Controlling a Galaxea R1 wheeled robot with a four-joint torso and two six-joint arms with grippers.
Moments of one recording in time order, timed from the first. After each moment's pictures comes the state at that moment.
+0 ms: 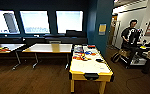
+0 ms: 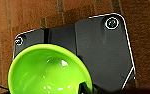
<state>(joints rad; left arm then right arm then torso) 1.45 2.84 -2.47 0.48 -0.15 -0.52 -1.48 3.04 -2.74 0.01 0.03 0.10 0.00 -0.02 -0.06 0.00</state>
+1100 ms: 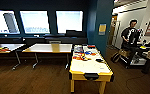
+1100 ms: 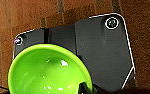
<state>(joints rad) 1.46 2.85 -2.51 0.48 -0.16 -0.52 -1.48 3.04 -2.74 0.01 0.03 0.10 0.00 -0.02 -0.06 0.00</state>
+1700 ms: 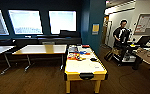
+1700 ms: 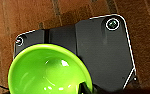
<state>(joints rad) 1.46 2.85 -2.53 0.48 -0.16 -0.52 -1.47 3.05 -2.74 0.01 0.03 0.10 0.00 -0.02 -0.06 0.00</state>
